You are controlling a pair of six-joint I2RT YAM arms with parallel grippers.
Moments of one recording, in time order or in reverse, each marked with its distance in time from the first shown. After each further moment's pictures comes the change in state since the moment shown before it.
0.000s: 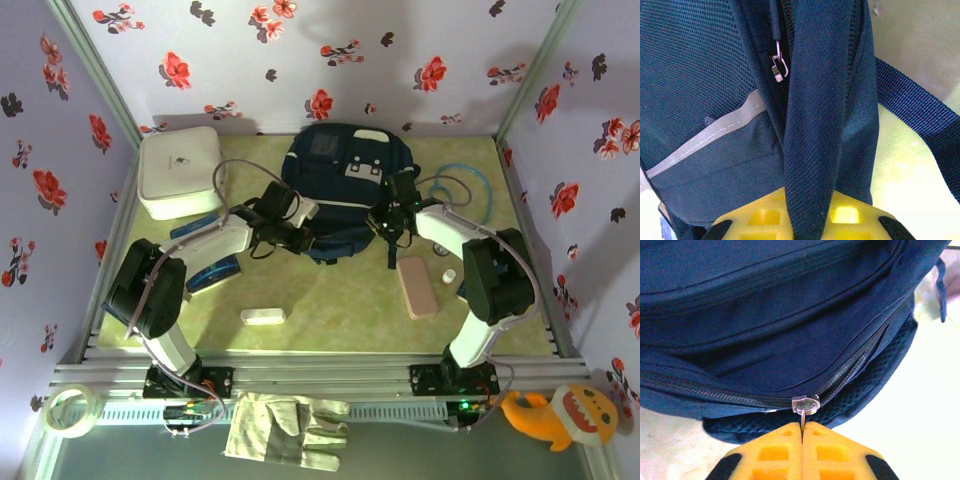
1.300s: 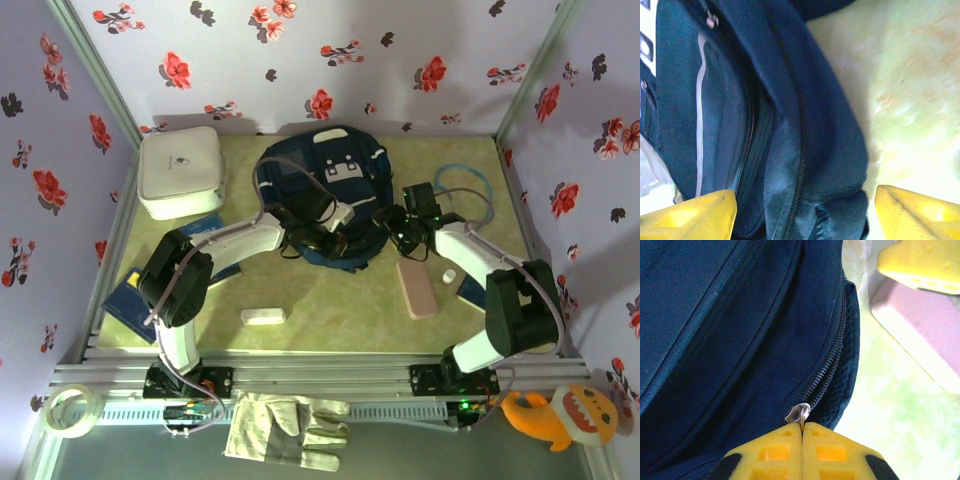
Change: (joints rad) left arm -0.175 0.156 0.196 -0.027 0.034 -0.066; right arm -0.023 -0.227 -0.185 -0.010 -0.015 0.062
